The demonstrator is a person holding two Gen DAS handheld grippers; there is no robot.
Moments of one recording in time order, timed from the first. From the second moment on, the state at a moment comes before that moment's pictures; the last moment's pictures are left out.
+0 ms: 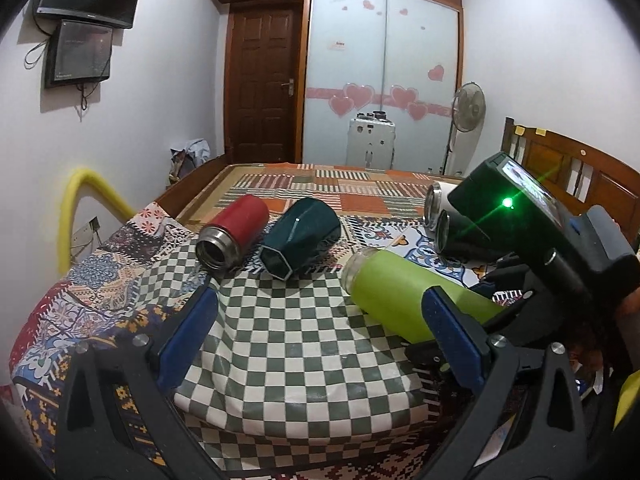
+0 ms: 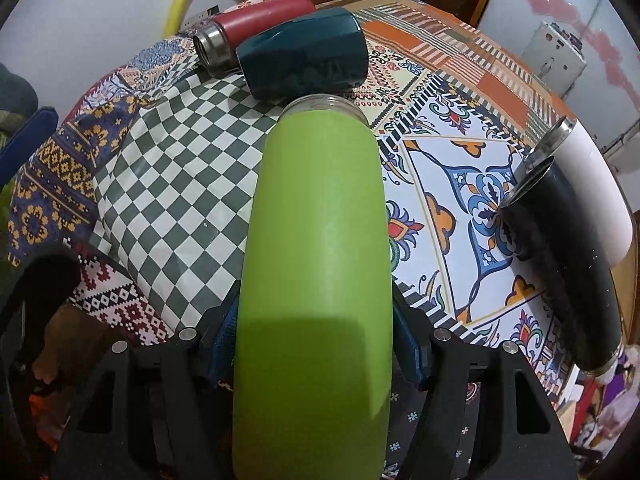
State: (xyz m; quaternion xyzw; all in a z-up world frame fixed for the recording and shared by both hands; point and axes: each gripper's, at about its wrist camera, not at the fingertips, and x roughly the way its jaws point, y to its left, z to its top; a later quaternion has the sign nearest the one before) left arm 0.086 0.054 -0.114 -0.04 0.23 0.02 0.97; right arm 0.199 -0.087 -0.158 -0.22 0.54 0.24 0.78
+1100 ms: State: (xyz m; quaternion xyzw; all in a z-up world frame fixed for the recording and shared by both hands) left arm 0.204 -0.024 -0.115 -0.02 0.45 -0.02 0.89; right arm 0.118 -0.236 -0.056 -0.11 0.27 0.16 0.94
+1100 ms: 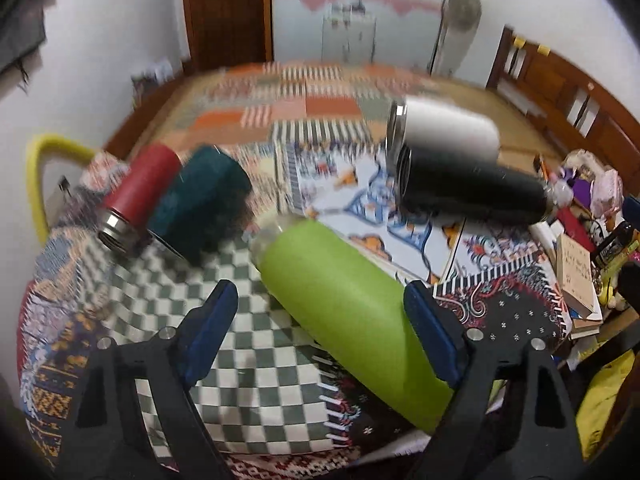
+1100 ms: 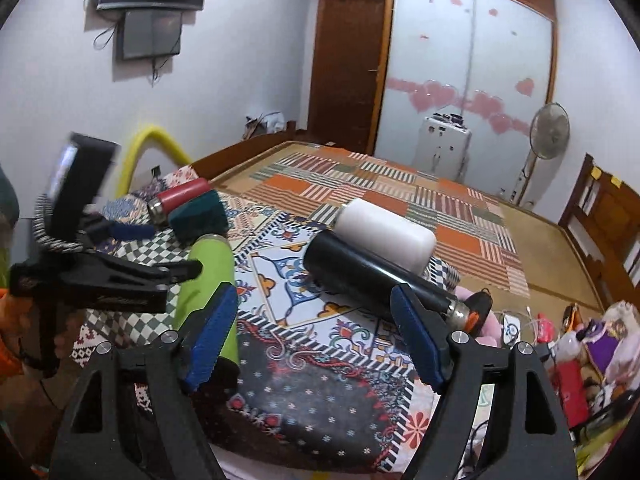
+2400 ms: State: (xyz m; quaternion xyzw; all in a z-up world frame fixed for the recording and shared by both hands) left arm 0.272 -0.022 -0.147 -0.08 0.55 -0.06 0.83; right arm 0.123 -0.267 -0.077 -0.06 0.26 0.18 0.95
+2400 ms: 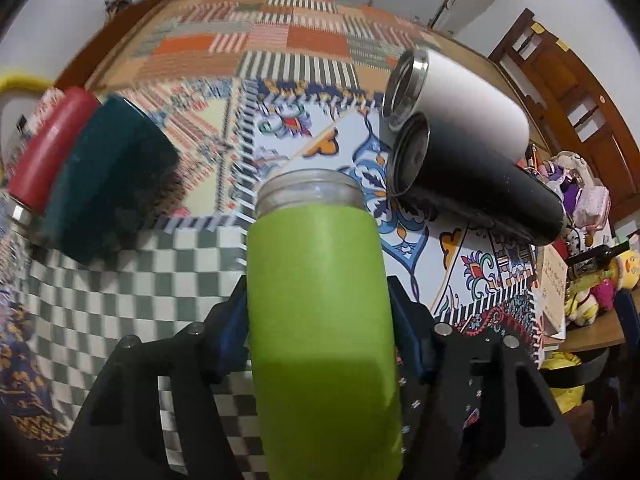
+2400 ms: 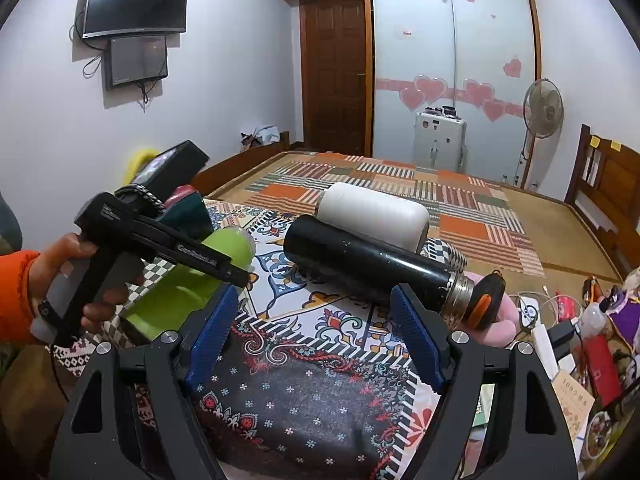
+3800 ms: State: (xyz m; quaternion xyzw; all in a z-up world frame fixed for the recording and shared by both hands) left arm 0.169 -0.023 -0.072 0.03 0.35 -0.10 0.93; right arm 0.122 -0.230 -0.063 -0.05 0.23 0.20 0.95
